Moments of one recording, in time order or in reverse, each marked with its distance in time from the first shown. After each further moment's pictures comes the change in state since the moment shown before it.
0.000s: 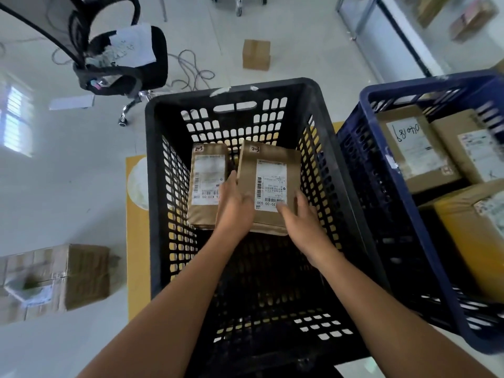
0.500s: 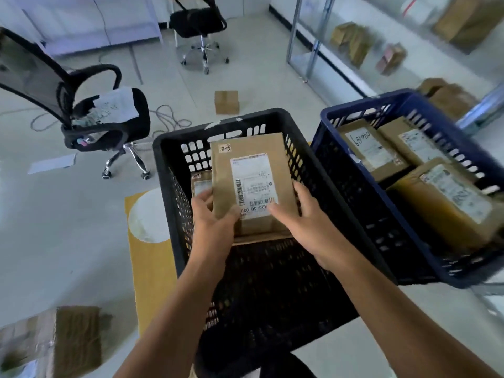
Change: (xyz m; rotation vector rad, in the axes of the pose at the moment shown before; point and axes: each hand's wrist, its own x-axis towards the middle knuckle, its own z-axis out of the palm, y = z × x) left_hand -0.074 0.013 -0.079 -0.532 -0.056 0.143; right_hand -0.114 -0.055 -0.012 0.137 0.119 -0.263
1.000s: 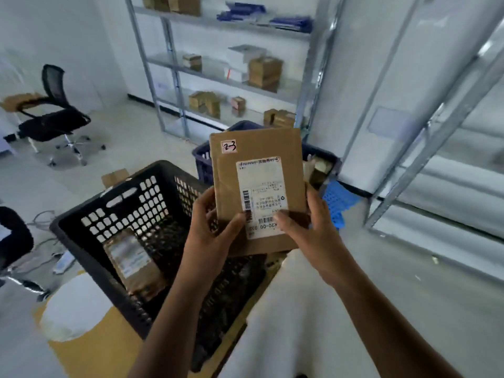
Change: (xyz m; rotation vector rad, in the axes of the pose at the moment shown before) left_hand -0.165 0.058 0.056 0.095 -0.816 0.283; right_hand -0.245 0.022 -0.057 0.114 0.796 -0.199
